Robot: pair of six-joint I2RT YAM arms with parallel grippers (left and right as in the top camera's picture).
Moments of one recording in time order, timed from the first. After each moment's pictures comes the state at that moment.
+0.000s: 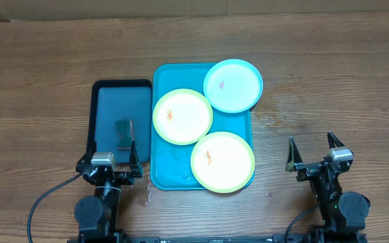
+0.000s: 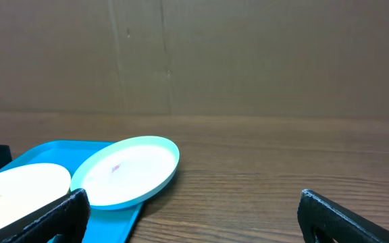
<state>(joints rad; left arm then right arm) 0.07 0.02 0.01 -0.07 0.09 -0.05 -0.03 0.01 0.02 -0.02 -0.19 0.04</state>
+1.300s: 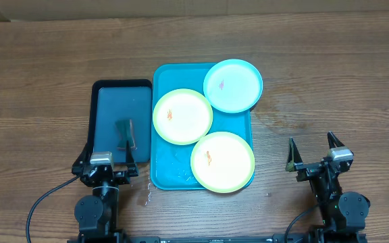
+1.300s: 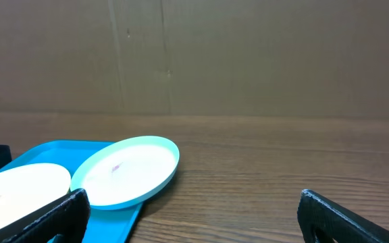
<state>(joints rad) 0.07 0.02 0.01 -0.08 0.00 0.02 -0.03 0.01 0.02 -0.02 -0.19 0.04</state>
